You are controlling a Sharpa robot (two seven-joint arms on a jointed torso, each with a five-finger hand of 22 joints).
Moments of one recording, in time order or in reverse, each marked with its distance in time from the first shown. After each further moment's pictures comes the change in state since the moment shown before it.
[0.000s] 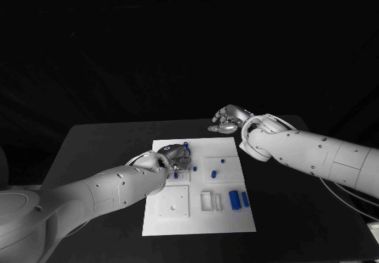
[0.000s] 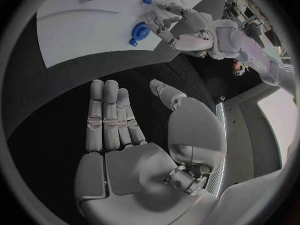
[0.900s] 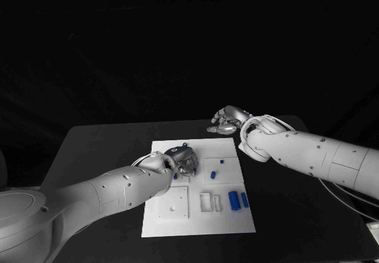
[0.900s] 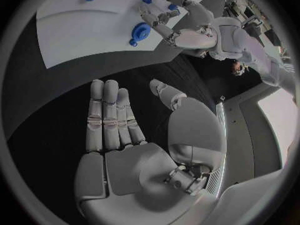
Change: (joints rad) left arm 0.003 0.038 0.001 -0.002 -0.027 0.040 0.028; left_hand 0.023 0.022 -0.025 0.011 0.008 0.024 -0.034 0.045 0.007 -0.081 0.032 0.021 -0.020 -0.029 0.003 0.002 -0.001 0.008 -0.033 0.015 -0.008 0.000; right arm 0.000 0.002 0.000 0.000 0.000 0.002 0.000; right_hand 0.000 0.000 0.000 0.000 0.000 0.000 0.004 0.000 0.000 0.000 0.000 0.000 -0.004 0.000 0.000 -0.004 0.003 0.001 0.000 0.000 -0.004 0.000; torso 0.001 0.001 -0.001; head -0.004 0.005
